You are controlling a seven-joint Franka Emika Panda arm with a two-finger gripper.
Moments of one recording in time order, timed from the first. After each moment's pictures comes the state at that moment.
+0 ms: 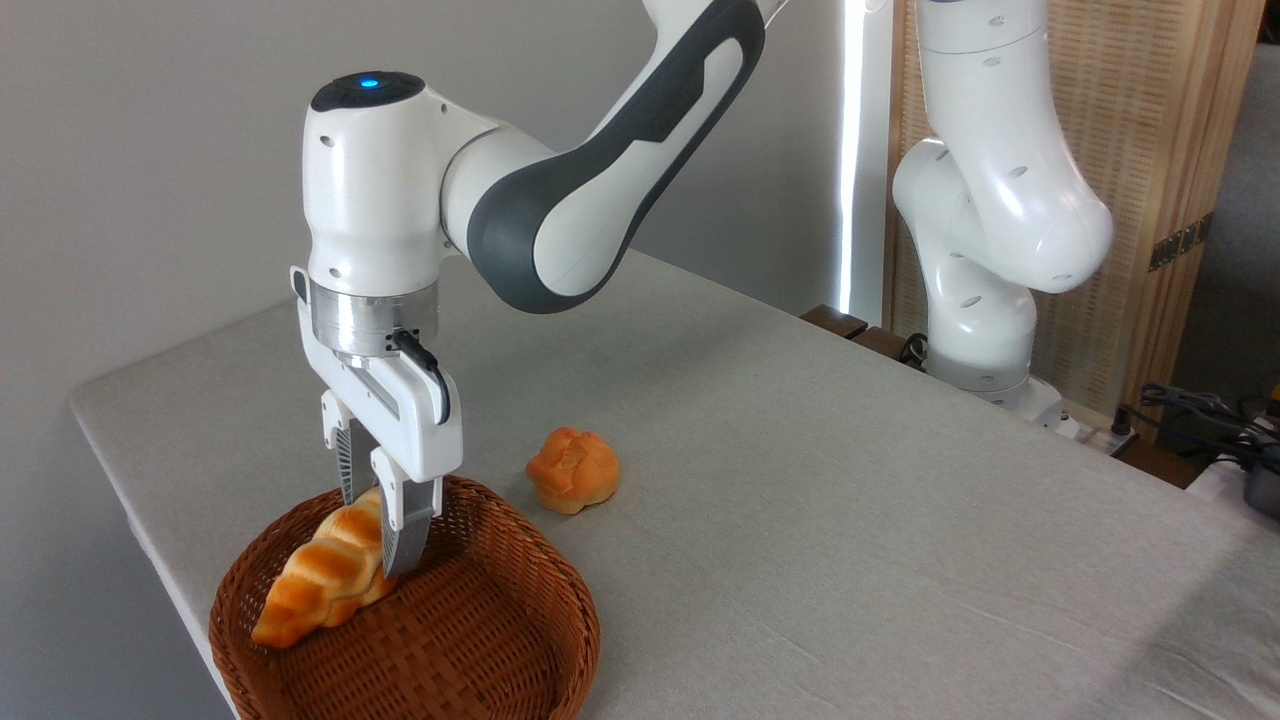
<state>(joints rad) -0.27 0.20 0.11 -1.87 -0.10 2.32 0.69</state>
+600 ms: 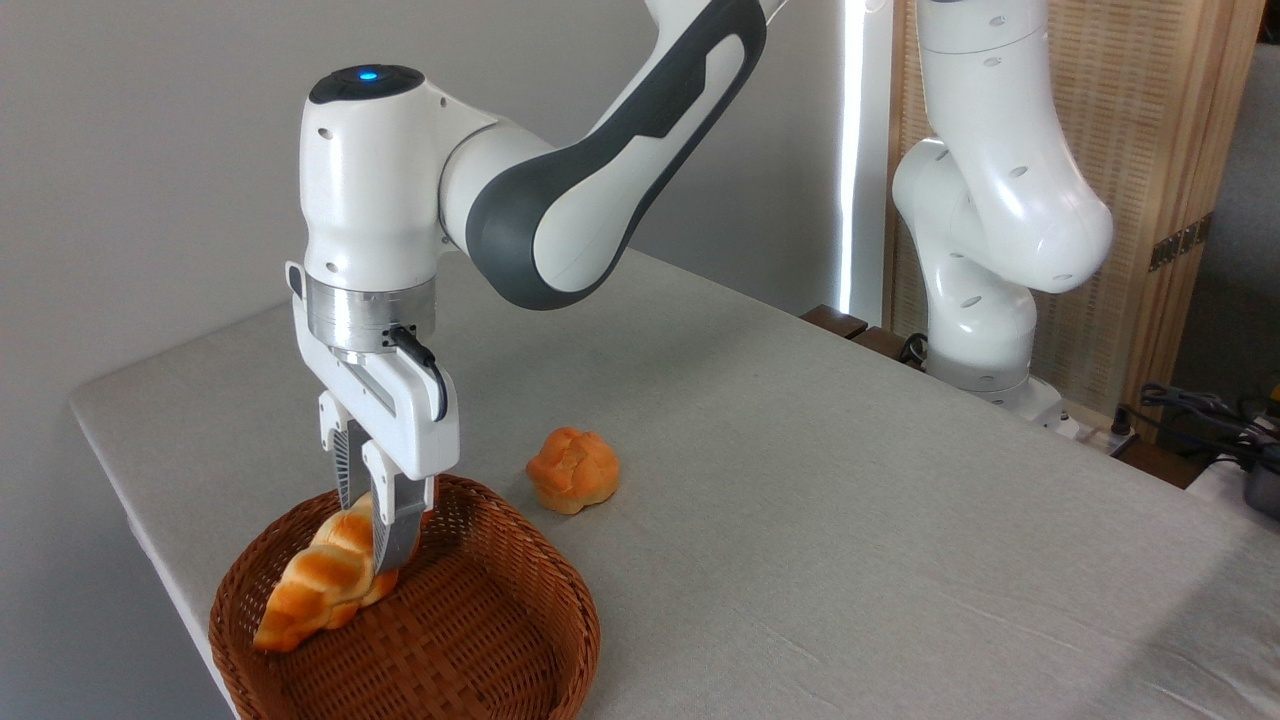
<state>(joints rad) -0.27 0.20 0.11 -1.86 -0.10 2.32 0.69</state>
